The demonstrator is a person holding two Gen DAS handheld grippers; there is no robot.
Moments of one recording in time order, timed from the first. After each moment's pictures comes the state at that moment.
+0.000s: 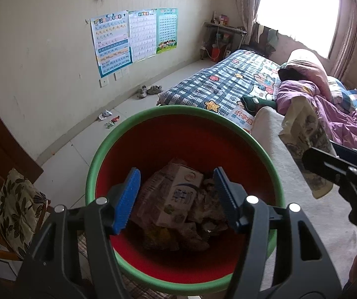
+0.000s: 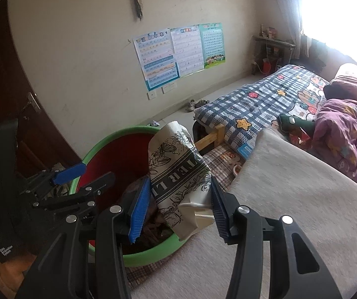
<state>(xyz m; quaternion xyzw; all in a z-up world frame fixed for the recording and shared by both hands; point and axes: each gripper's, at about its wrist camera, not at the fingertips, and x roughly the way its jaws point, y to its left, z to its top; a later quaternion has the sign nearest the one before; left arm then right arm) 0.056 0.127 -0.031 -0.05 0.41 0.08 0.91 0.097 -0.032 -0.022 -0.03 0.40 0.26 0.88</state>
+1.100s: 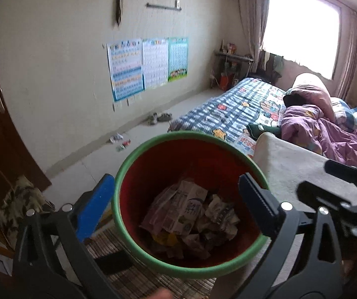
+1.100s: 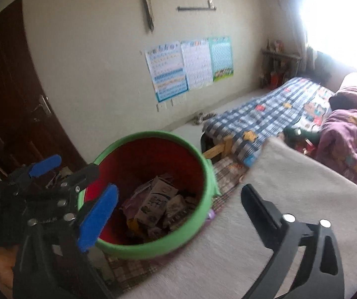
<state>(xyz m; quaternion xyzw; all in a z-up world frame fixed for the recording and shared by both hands) 0.008 0.117 0.007 -0.04 0.32 0.12 0.94 0.058 -0.061 -0.011 -0.01 0.34 0.29 0.89</state>
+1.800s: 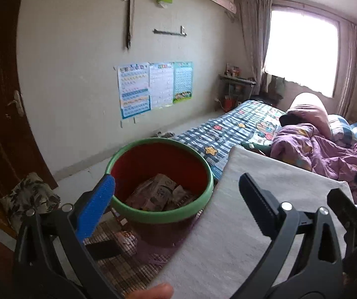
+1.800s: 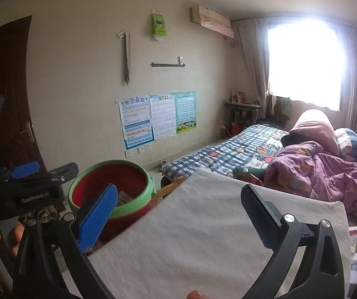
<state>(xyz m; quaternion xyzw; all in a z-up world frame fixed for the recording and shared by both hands) -0.094 0.005 0.055 -0.05 0.25 0.16 0.95 -0.068 -0.198 0.030 -0.02 0.20 0.20 0.96</state>
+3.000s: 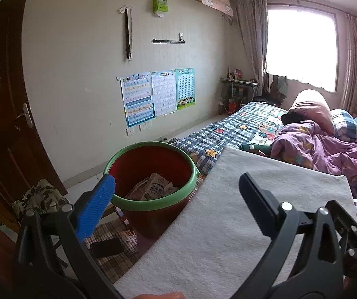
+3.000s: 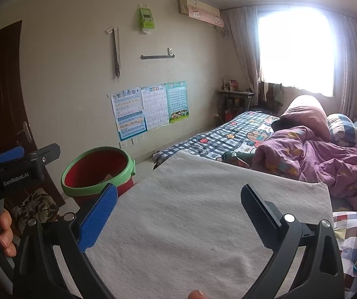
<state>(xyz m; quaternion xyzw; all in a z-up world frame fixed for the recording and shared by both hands) -0.112 -0.059 0.066 -0.02 0.24 0.17 0.95 -0.087 -0.257 0.020 0.00 0.23 0.19 0.95</state>
